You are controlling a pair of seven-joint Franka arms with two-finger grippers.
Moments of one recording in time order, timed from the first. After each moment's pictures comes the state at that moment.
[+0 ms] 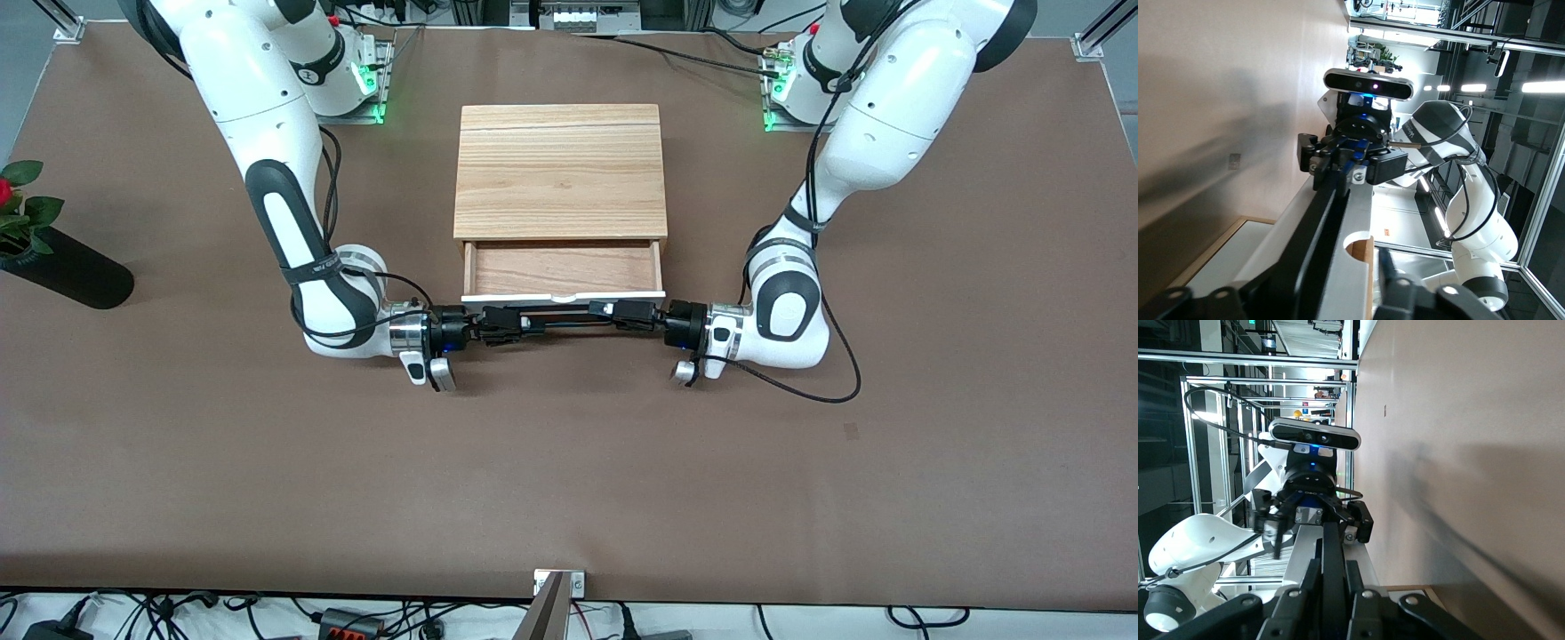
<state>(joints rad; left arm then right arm) -0.19 0.81 -0.19 -1.65 -1.59 1.81 0.76 0.36 0.81 0.00 -1.65 1.72 1.85 -0.91</state>
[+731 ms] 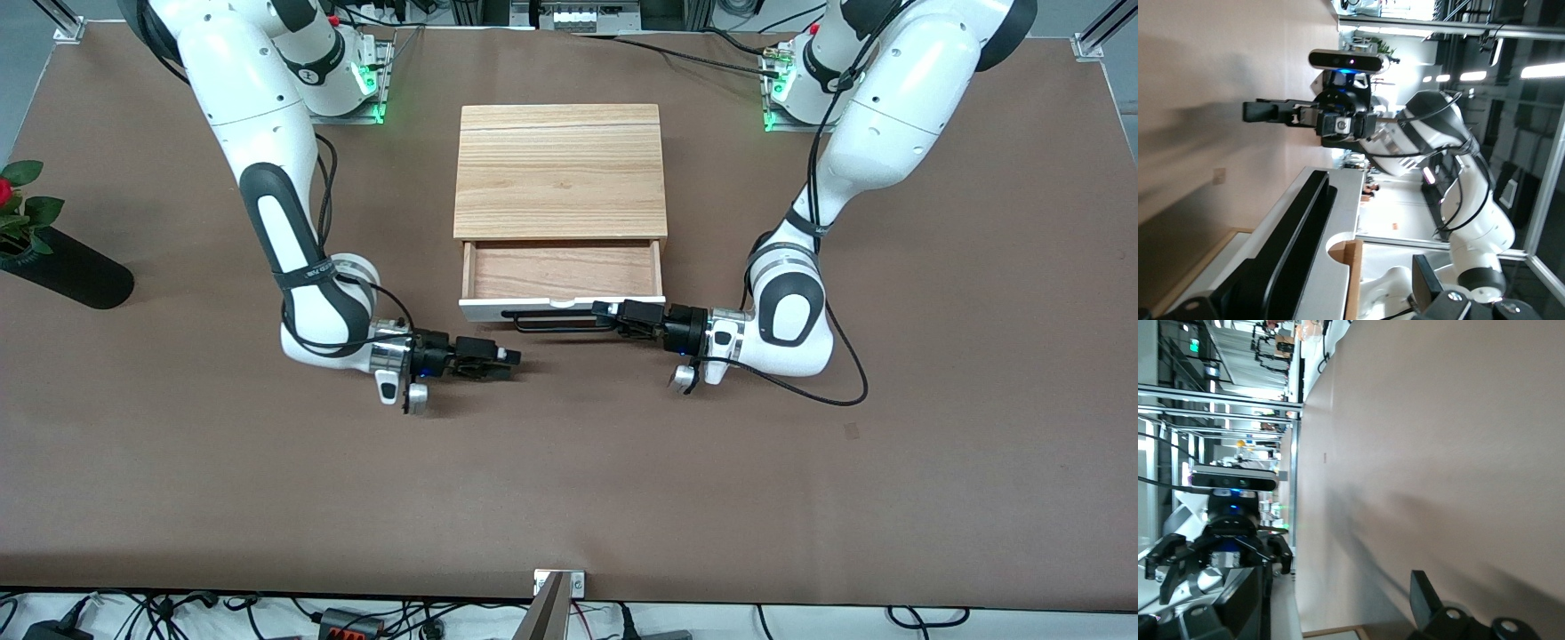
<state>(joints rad) -0.19 0.81 -0.19 -1.58 -1.54 1.82 0.75 0.36 0.82 -0.04 -1.58 1.64 2.05 -0.87</state>
